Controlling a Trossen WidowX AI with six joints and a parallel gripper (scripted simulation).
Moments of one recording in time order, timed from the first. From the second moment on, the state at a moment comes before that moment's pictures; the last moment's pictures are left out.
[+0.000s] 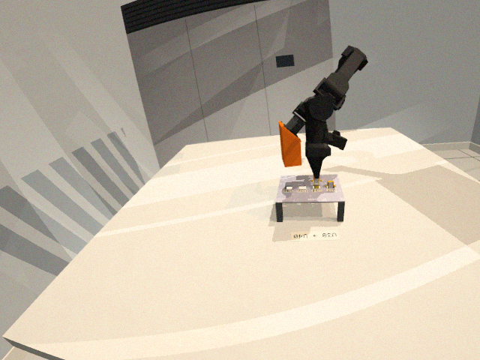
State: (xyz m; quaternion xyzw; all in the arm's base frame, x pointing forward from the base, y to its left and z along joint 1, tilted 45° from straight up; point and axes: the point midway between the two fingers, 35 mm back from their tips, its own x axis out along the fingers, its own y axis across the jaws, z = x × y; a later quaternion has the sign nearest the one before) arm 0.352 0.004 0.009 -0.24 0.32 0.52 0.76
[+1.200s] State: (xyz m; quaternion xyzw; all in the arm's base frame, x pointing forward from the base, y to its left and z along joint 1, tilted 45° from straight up) arm 0.352 0.002 0.011 -0.24 0.32 0.52 0.75
